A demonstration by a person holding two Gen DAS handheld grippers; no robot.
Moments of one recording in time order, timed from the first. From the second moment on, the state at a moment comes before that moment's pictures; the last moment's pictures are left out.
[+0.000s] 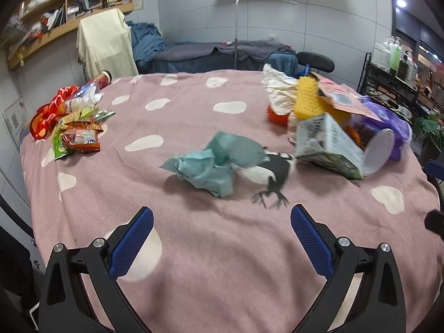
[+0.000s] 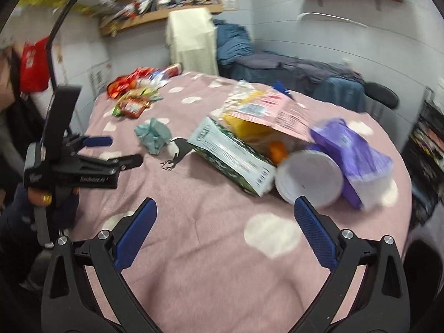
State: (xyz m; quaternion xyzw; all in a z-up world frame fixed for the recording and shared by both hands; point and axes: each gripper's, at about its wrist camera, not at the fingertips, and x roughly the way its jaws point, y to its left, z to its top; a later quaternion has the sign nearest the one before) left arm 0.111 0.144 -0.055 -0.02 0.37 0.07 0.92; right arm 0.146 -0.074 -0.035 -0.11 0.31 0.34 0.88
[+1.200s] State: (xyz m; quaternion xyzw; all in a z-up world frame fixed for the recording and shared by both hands) left arm 0.125 0.149 -0.023 -0.07 0.34 0.03 0.94; right arm 0.168 -0.018 -0.005 -0.20 0.22 0.38 0.88
